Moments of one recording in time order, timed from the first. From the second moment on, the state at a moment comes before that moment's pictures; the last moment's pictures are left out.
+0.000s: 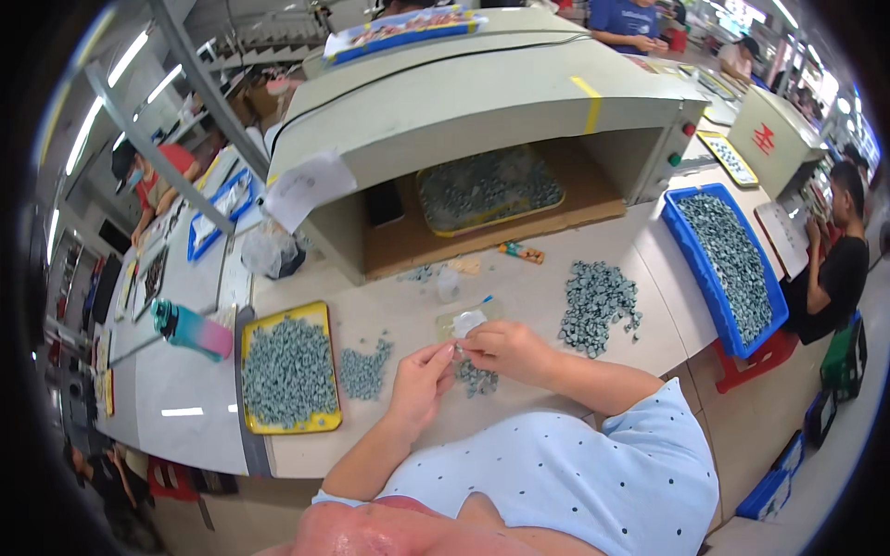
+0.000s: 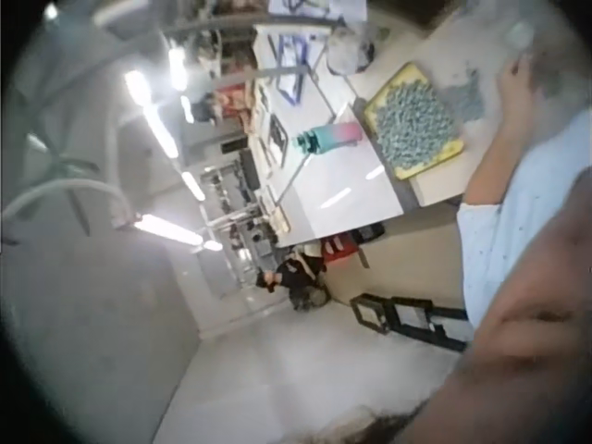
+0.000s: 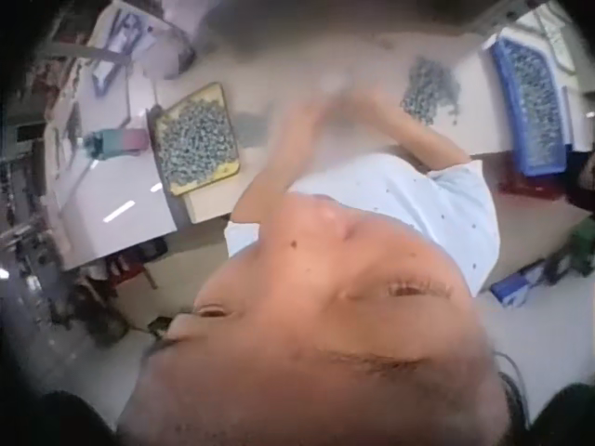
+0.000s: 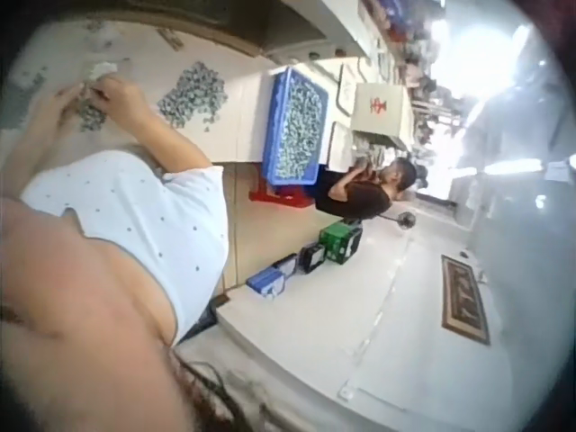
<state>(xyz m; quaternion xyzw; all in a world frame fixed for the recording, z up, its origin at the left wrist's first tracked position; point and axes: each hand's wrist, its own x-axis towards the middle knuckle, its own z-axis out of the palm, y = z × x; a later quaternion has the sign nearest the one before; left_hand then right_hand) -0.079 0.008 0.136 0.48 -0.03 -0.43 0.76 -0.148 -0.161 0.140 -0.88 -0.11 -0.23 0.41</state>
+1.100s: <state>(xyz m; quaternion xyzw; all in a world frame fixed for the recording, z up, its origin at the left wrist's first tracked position) -0.032 -0.010 0.022 0.46 0.06 -0.40 0.79 -0.098 -0.216 0.024 -0.95 -0.20 -0.22 0.13</state>
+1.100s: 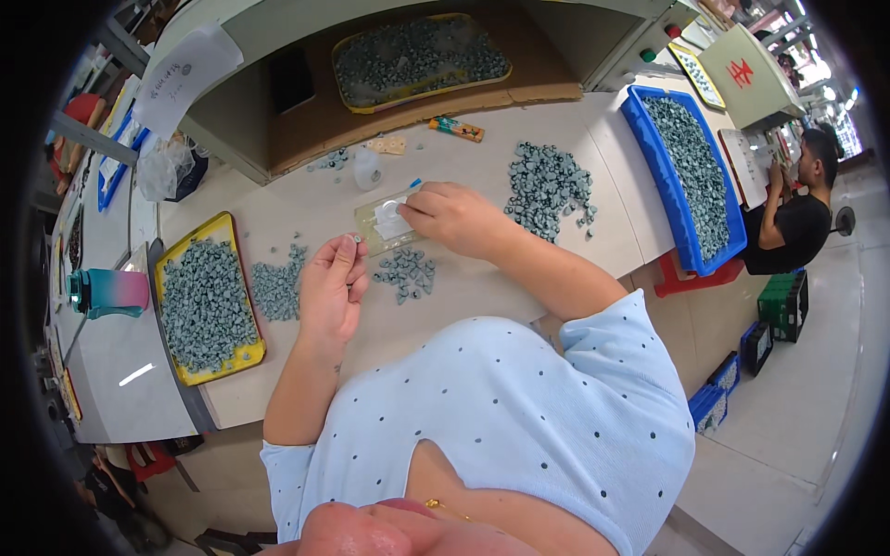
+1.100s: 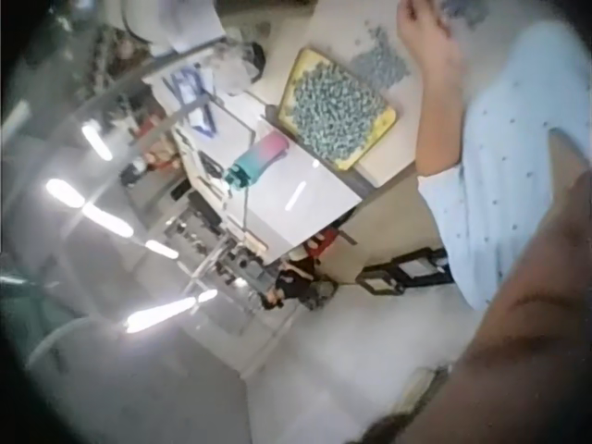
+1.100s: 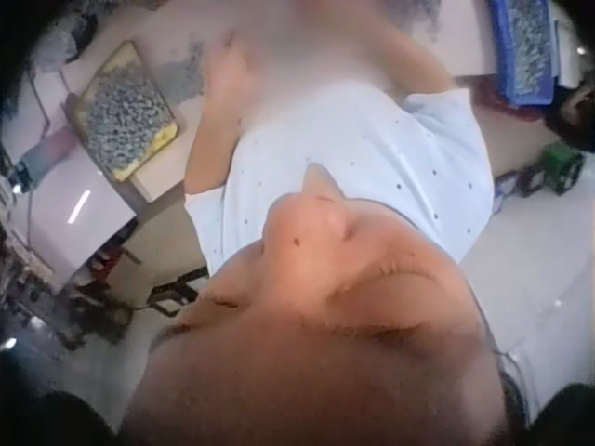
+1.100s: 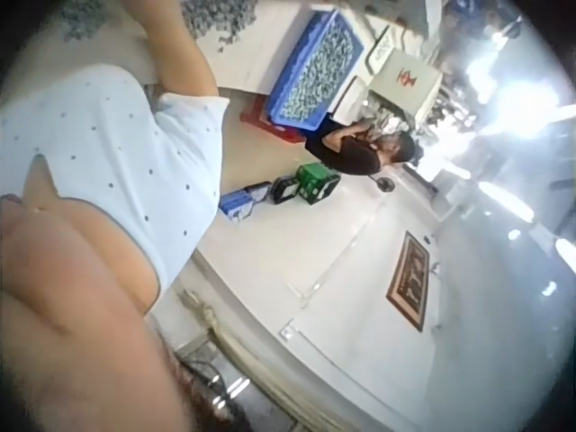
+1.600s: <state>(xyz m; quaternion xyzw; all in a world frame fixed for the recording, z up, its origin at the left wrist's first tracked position) -0.035 -0.013 0.026 0.42 0.04 -0.48 0.77 -0.097 -0.183 0.023 -0.86 -0.10 -0.28 0.42</state>
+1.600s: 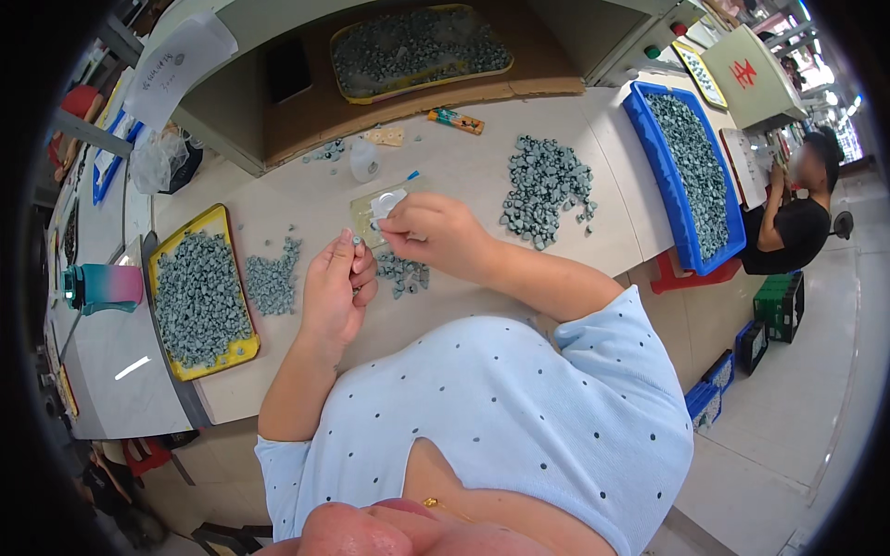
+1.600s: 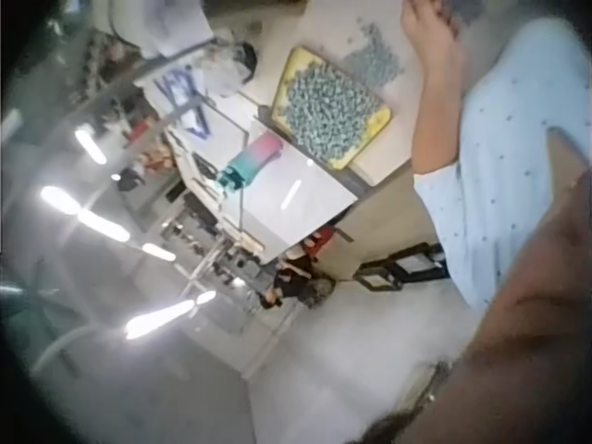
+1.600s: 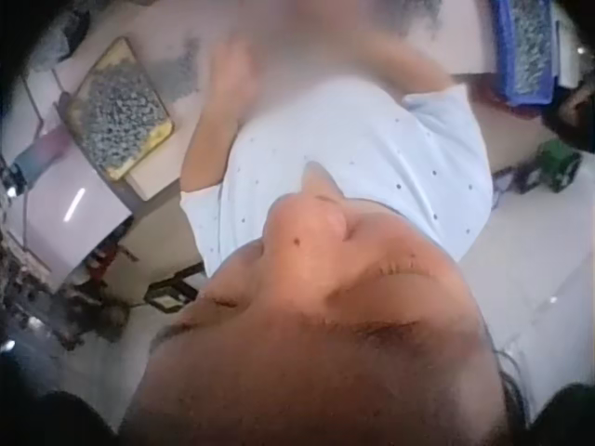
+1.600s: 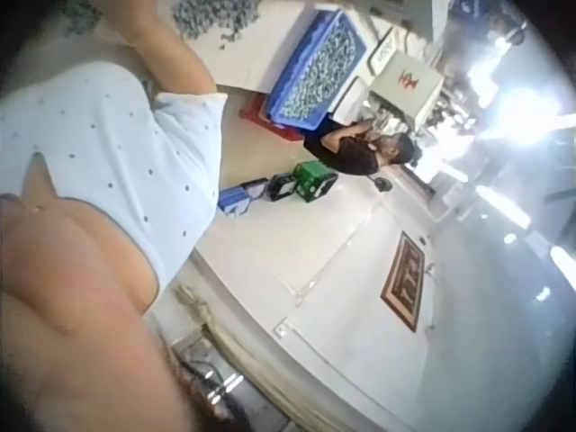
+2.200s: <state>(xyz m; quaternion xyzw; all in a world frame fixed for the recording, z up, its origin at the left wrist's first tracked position) -0.045 -0.019 0.020 0.50 -0.01 -0.39 0.77 -0.093 -0.168 0.006 -0.84 -0.20 -0.33 0.38</state>
